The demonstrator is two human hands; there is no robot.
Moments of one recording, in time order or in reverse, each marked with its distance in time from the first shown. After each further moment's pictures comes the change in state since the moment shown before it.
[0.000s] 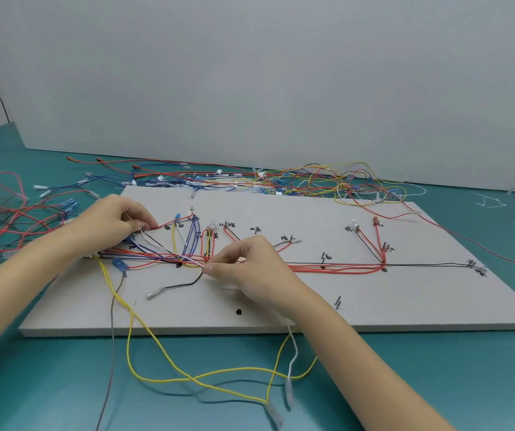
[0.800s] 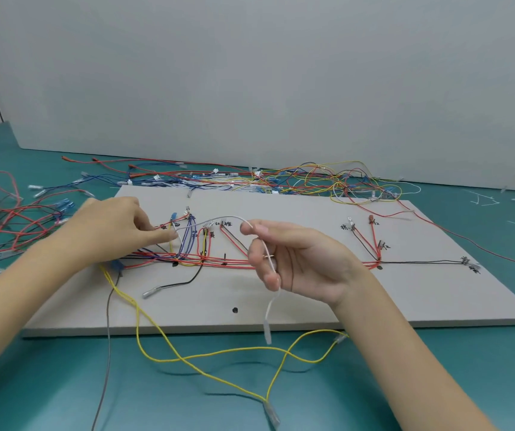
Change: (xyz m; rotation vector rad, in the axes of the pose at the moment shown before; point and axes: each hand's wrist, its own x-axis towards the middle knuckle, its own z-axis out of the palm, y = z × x) left_hand -0.014 0.031 0.005 0.499 0.030 -0.002; right_hand -0.023 -0.012 -0.060 0.821 -0.495 0.042
